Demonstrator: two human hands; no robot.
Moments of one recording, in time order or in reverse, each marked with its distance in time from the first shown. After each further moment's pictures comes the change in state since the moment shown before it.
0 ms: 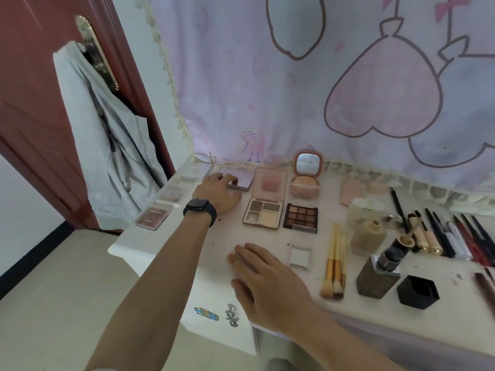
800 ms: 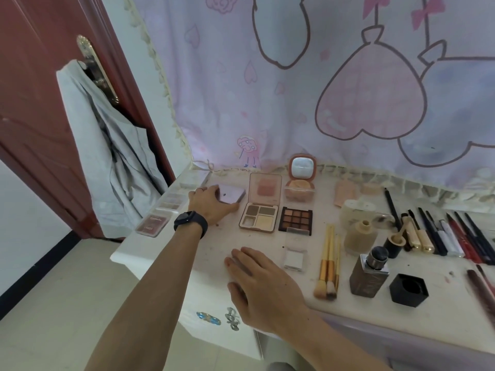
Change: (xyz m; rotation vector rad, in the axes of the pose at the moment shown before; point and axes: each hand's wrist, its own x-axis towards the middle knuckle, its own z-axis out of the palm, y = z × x) left_hand -0.010 -0.004 0.003 -0.126 0.013 -0.206; right_hand 0.001 0.000 0.007 0.071 -0.042 0.029
